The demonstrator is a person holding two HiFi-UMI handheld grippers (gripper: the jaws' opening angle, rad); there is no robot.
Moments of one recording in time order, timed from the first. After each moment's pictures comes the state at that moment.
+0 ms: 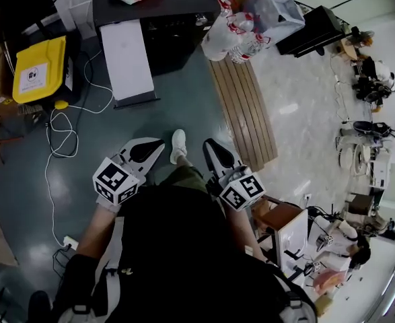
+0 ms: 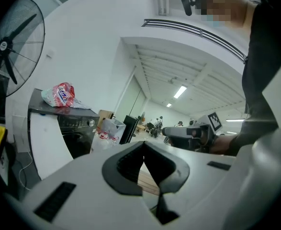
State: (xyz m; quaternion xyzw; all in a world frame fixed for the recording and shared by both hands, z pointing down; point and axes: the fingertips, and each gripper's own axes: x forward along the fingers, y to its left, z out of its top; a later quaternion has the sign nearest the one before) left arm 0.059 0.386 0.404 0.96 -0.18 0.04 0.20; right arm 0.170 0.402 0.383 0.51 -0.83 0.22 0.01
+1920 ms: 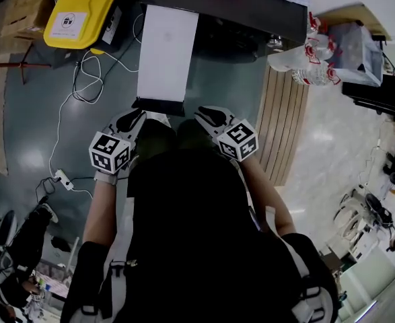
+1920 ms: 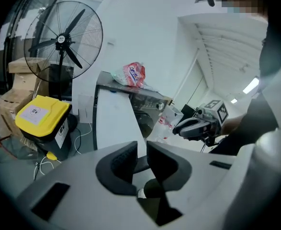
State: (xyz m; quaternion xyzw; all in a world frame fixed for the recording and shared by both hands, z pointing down) left arm -0.033 0.192 0.562 0.80 -0.47 0.16 0.33; right arm 0.114 0.159 0.576 0.13 -0.92 0.27 0.26
